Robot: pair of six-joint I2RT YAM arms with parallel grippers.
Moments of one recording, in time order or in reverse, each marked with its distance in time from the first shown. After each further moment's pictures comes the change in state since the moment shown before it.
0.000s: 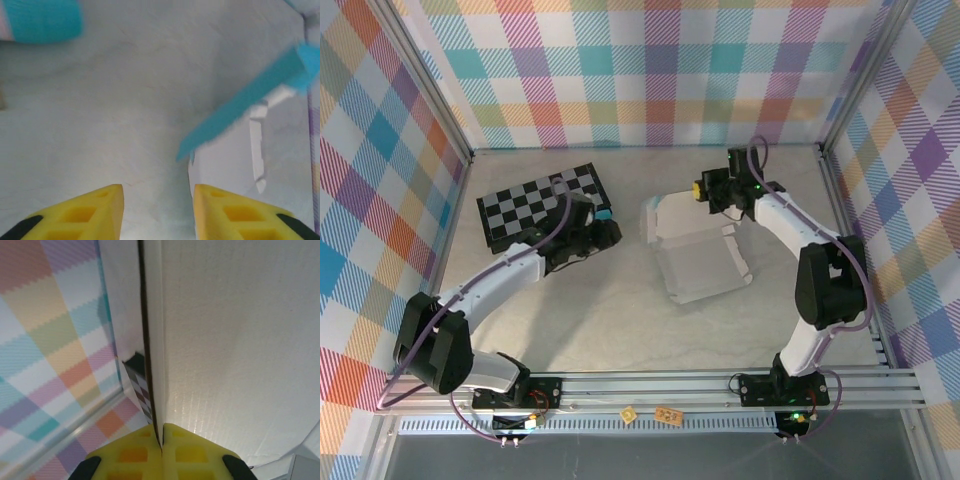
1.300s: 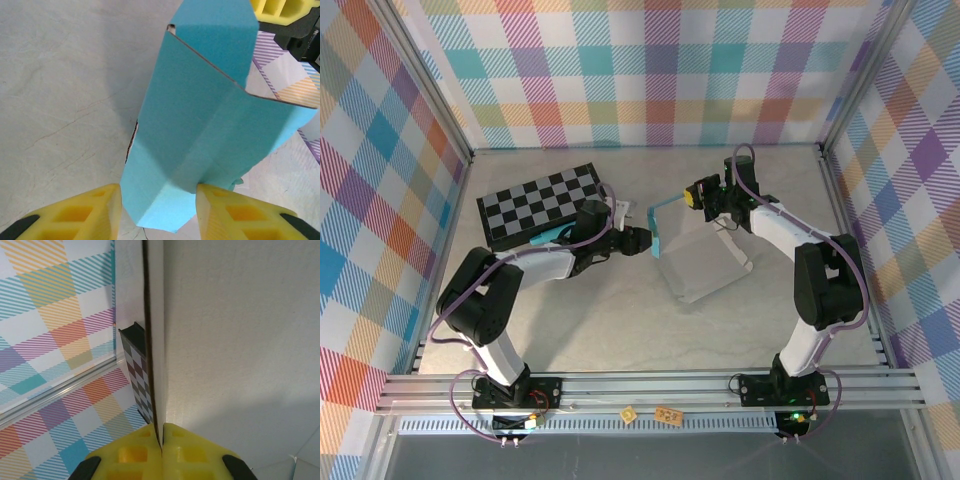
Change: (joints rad) left arm -0.049 0.317 -0.088 0.643 0.309 0.352; right arm 0.016 0.000 -0.113 0.192 -0.089 -0.104
